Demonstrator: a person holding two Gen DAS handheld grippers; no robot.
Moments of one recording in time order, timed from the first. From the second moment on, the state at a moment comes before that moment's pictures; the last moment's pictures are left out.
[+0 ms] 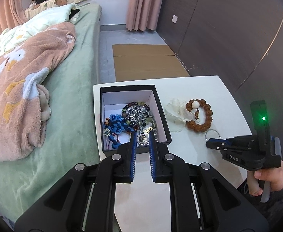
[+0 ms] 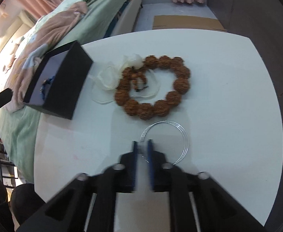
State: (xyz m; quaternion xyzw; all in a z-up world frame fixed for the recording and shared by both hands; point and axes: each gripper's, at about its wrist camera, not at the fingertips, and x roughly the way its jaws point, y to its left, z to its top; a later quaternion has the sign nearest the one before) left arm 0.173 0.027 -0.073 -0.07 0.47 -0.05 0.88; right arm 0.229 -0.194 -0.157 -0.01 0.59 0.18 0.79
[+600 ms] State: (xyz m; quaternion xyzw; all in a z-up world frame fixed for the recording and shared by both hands) left arm 0.200 0.054 -0.073 -0.11 0.45 -0.03 0.88; right arm 0.238 -0.167 -0.084 0.06 0.52 0.27 0.81
